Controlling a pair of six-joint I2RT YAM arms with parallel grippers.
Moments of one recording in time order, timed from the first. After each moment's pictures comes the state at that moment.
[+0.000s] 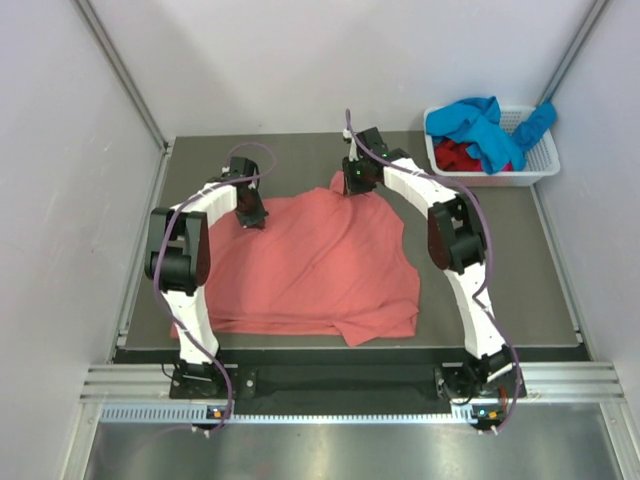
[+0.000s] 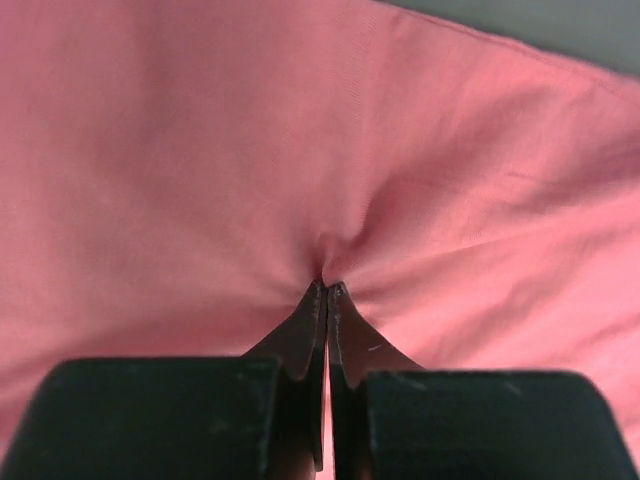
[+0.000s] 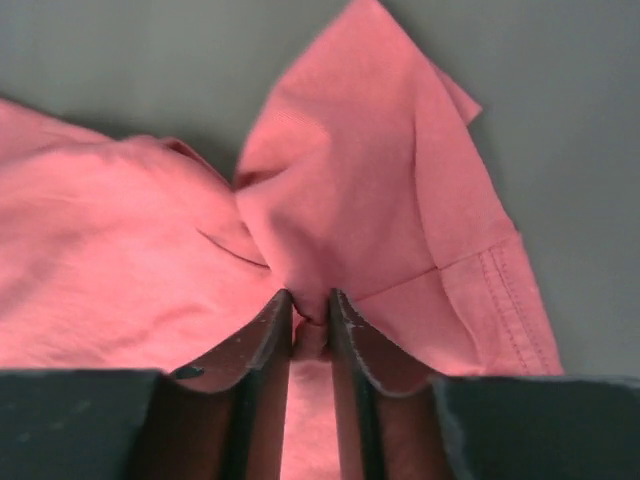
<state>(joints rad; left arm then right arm) -0.14 2.01 1.42 -0.53 0.01 -0.50 0.46 2.38 2.07 -0.58 -0.16 0.20</state>
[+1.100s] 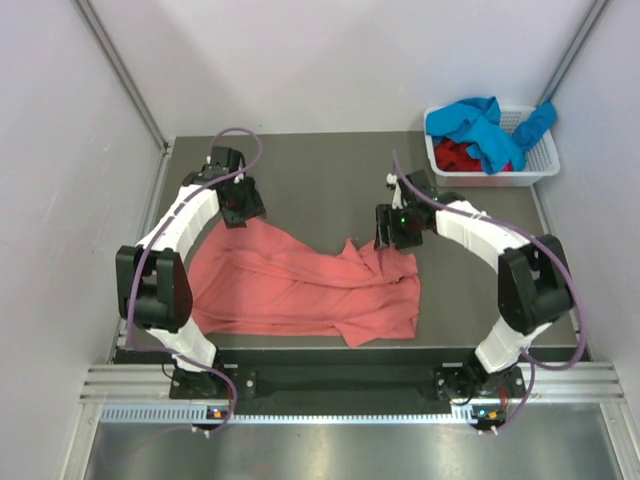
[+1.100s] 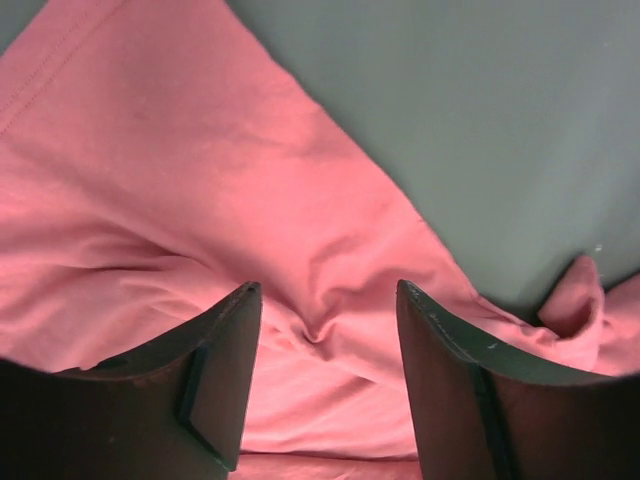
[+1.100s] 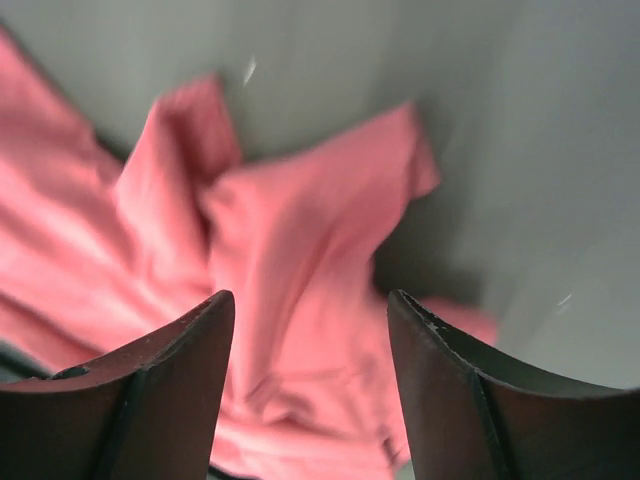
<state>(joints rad) -0.15 1.67 1.37 -0.73 0.04 -0.50 0.43 1.64 1.15 -0.57 -0.21 0.30</state>
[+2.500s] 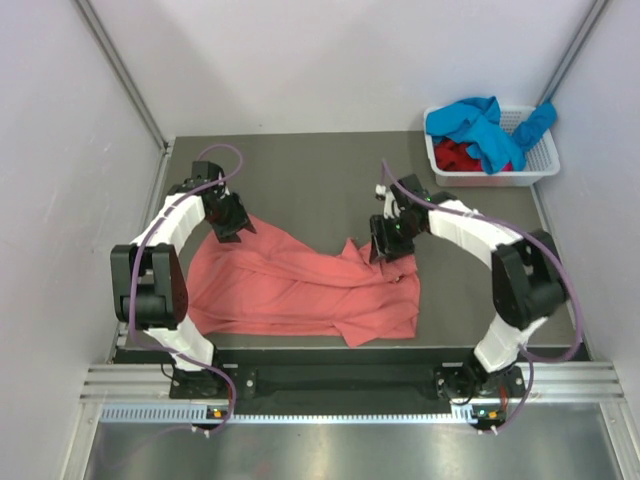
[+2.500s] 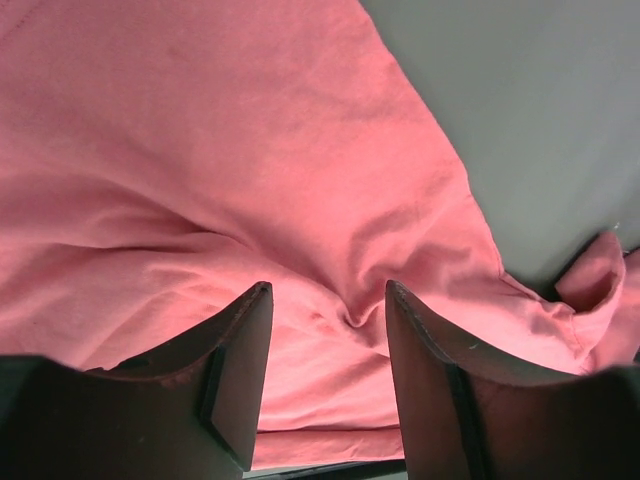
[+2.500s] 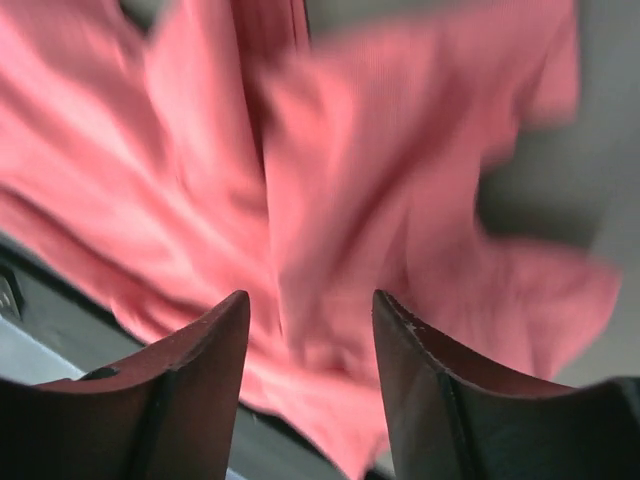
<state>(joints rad) -0.01 1.69 1.25 -0.71 0.21 -0.48 0.45 1.63 1.11 -0.67 -0.34 0.27</state>
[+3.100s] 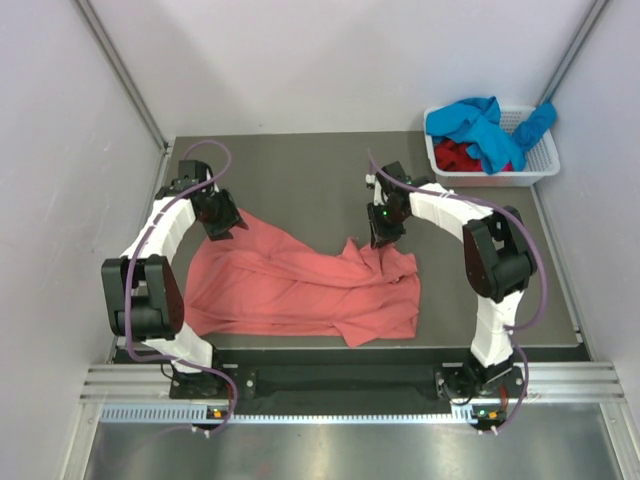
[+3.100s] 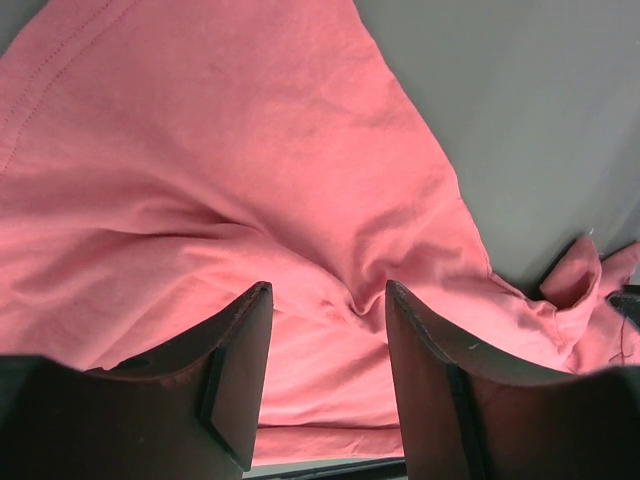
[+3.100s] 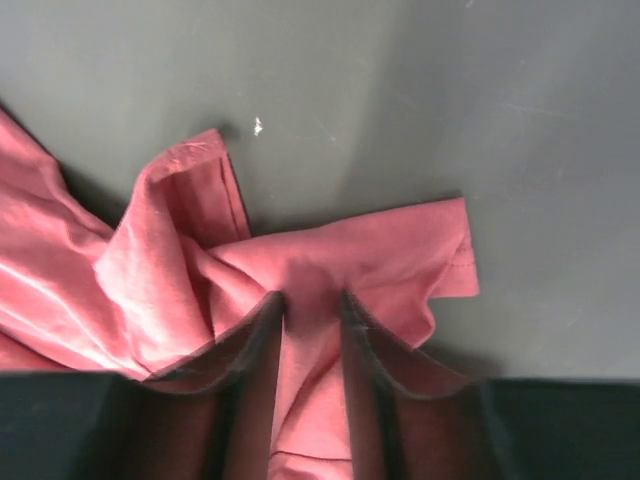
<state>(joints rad) 0.04 1.61 1.24 -0.71 0.22 -0.47 0.46 1.95 1.43 -0.69 -0.22 0.23</state>
